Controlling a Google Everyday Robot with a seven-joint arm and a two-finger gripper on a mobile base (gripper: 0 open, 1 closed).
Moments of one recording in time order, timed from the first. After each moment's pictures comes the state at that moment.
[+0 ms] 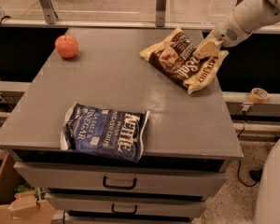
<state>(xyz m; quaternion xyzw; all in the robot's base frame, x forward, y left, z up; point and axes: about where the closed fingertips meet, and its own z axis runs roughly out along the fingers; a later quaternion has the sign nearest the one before) 0.697 -0.207 0.892 -0.50 0.80 0.12 0.31</state>
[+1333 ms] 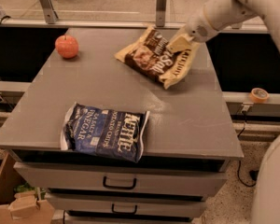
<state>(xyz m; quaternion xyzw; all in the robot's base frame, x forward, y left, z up) 0.711 -0.121 0.908 -0.53 0.76 0.13 0.35</state>
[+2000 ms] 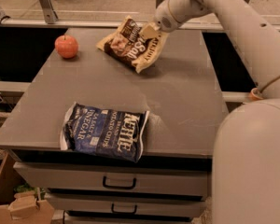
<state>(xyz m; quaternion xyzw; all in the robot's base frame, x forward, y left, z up) 0.784 -0.033 0.917 -0.52 0.74 0.12 0.41</state>
